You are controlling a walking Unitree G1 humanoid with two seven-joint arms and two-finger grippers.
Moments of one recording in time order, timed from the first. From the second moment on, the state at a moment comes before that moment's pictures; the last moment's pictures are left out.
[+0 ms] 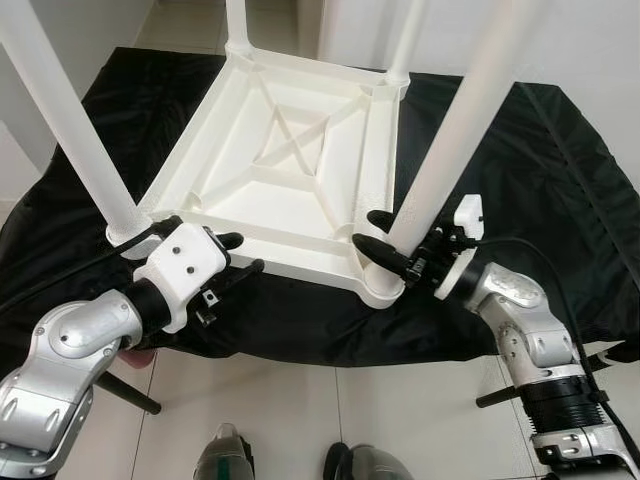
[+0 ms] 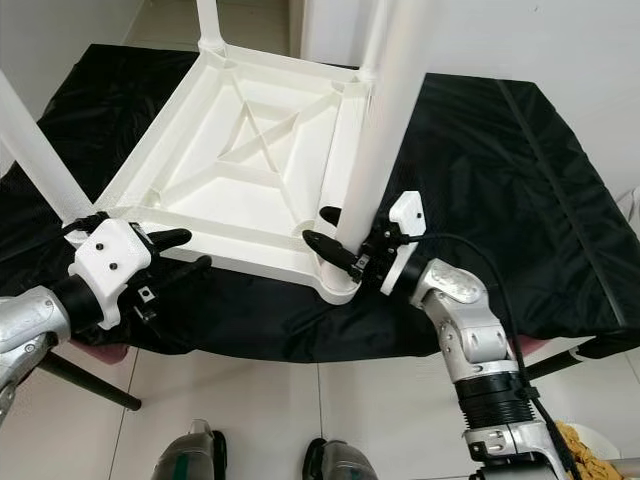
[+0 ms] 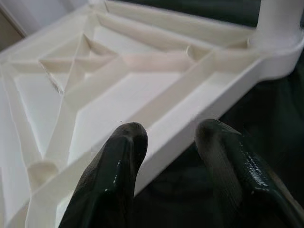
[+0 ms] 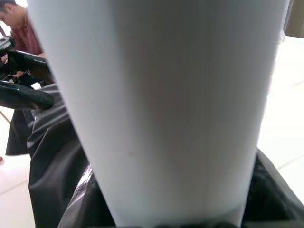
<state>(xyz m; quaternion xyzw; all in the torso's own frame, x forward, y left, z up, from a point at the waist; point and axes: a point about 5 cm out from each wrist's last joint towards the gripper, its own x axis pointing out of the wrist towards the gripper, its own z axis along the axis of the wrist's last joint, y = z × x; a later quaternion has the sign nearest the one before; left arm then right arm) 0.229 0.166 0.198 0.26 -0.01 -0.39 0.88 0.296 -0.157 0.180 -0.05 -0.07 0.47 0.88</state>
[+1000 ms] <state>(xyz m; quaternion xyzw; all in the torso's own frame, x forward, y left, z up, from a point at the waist) 0.272 0.207 0.198 0.16 -0.04 -0.33 0.93 0.311 -0.193 0.174 -0.07 -0.06 0.44 0.89</state>
